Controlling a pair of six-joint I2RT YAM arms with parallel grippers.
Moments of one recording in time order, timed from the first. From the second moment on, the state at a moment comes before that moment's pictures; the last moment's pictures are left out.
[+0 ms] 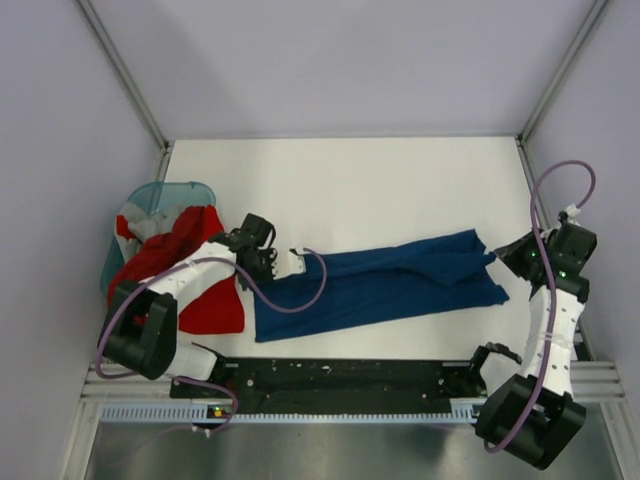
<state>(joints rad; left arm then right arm) -0.40 1.41 0.82 -0.70 0.06 0.97 -0.51 0.88 0.70 -0.55 -0.38 0.45</state>
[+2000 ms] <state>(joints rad) -1.16 2.37 1.89 -0.30 0.31 0.59 -0.50 1.33 0.64 -0.22 -0.48 0.53</state>
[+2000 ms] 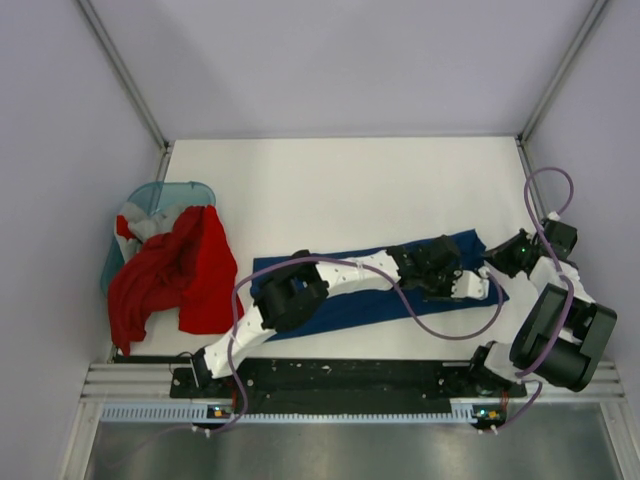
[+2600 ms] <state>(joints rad) -1.16 2.38 1.89 -0.29 0.26 0.57 -0.50 1.32 0.64 -0.22 -0.48 0.53</state>
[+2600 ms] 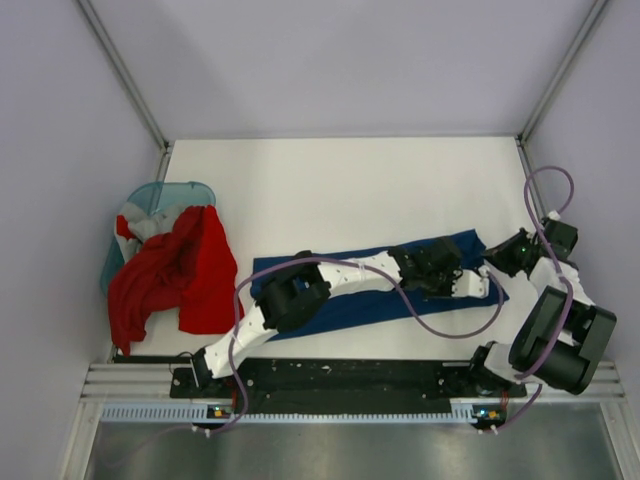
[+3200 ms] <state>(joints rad) -1.07 2.22 1.92 -0.56 0.39 0.40 -0.50 1.00 0.56 -0.37 -0.50 0.51</state>
